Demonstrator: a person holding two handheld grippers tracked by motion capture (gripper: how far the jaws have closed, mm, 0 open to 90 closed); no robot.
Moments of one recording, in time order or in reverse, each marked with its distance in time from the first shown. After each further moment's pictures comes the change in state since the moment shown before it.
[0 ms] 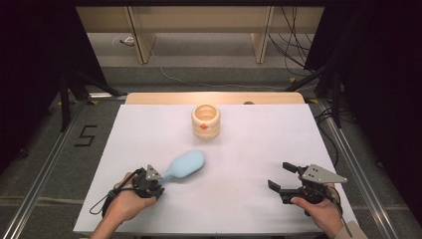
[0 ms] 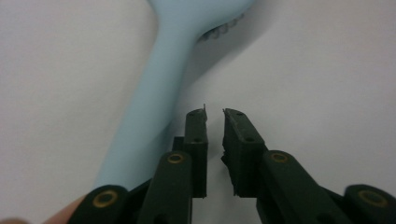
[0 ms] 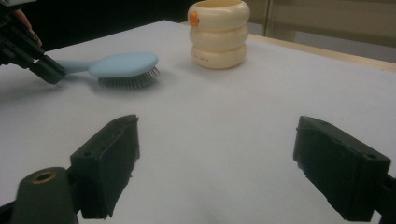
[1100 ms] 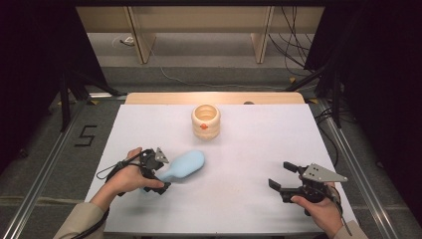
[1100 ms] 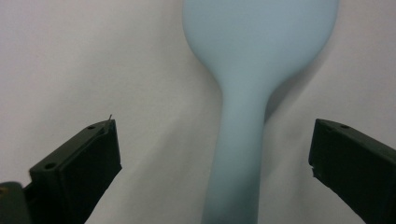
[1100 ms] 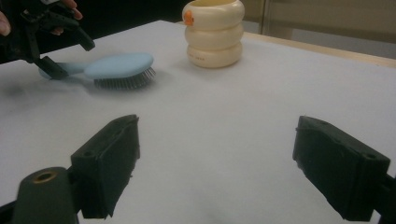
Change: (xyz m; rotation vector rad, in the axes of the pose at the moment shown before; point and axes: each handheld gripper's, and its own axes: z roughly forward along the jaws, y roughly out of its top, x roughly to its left) left arm 0.040 0.046 0.024 0.114 0.000 0.198; right arm -0.002 -0.001 0.001 0.001 -0.012 0.020
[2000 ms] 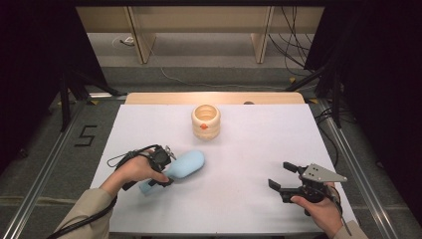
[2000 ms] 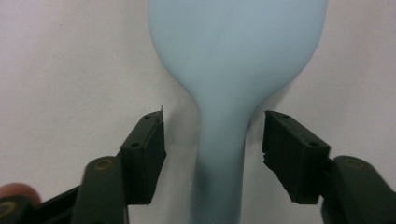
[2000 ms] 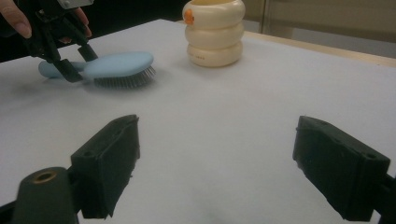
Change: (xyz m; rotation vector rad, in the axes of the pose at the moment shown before) left arm 0.004 0.024 0.010 0.140 -0.125 0.011; right arm 0.000 0.000 0.000 0.003 0.001 -0.003
